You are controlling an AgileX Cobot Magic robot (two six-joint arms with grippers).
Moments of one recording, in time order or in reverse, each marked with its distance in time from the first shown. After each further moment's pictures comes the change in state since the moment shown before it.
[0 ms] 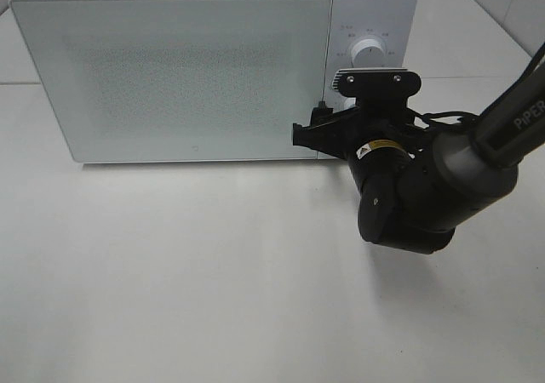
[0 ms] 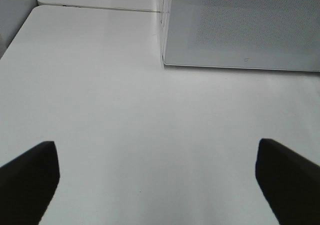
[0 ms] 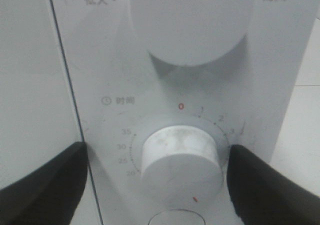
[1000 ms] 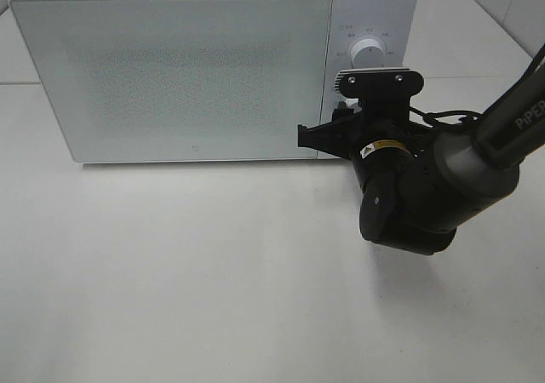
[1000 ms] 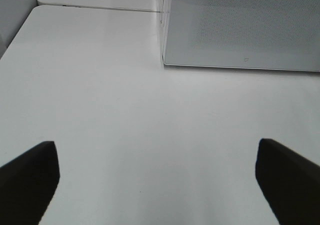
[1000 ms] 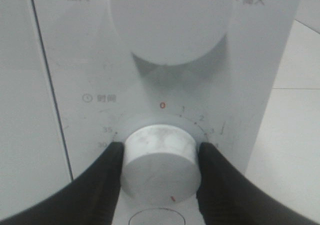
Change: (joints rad) left arm 0.000 0.000 0.000 0.000 0.000 0.000; right arm 0.001 -0.002 0.003 0.028 -0.011 -0.054
